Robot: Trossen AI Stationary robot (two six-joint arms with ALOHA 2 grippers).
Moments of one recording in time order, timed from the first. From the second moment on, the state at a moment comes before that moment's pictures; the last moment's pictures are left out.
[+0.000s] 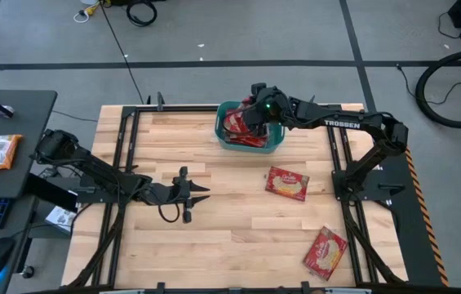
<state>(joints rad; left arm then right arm) -0.39 1.32 0.44 0.60 -0.53 -0.10 -0.39 1.55 1.25 -0.24 0.29 -0.90</state>
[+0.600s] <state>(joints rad) -0.39 1.32 0.44 0.59 -0.53 -0.10 -0.38 1.55 1.25 -0.19 0.27 -0.87</state>
